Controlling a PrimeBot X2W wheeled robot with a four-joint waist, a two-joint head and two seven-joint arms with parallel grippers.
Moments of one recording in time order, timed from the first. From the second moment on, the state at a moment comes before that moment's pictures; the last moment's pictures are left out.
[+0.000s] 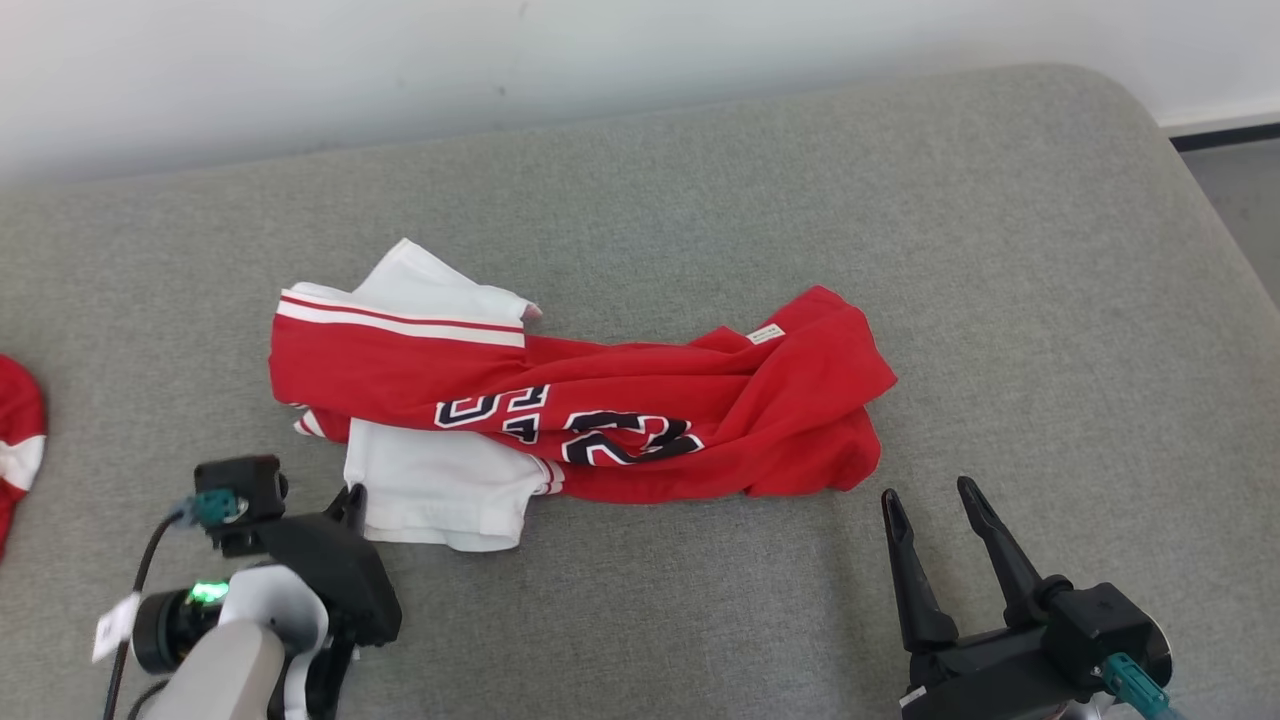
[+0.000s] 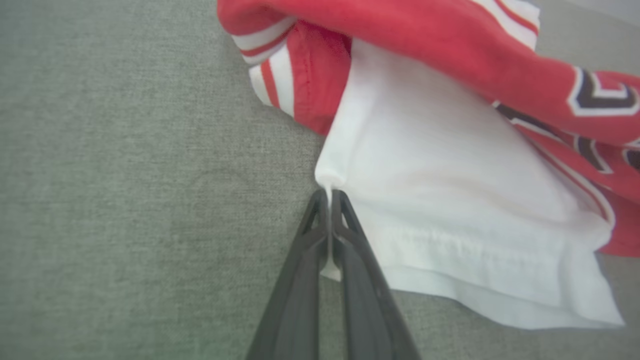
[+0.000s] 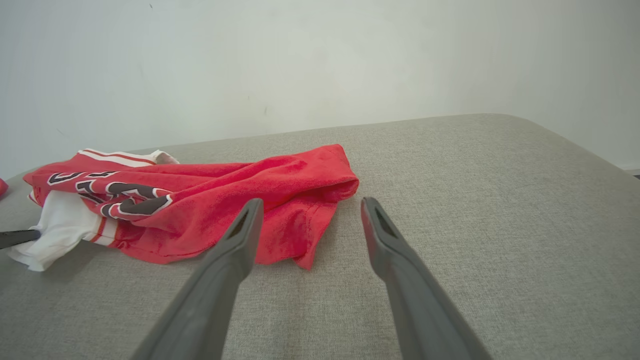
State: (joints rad) left arm -0.46 0.30 -0.40 0.53 -0.67 0.16 0.13; right arm -0.08 -0.07 0.14 0.19 0.17 0.13 -0.26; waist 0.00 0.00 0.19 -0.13
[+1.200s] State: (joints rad) left arm 0.06 0.29 -0.24 0.02 -0.68 0.23 -0.25; right arm -0.02 -0.08 0.11 0.19 0.18 0.13 -0.26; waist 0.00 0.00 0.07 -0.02
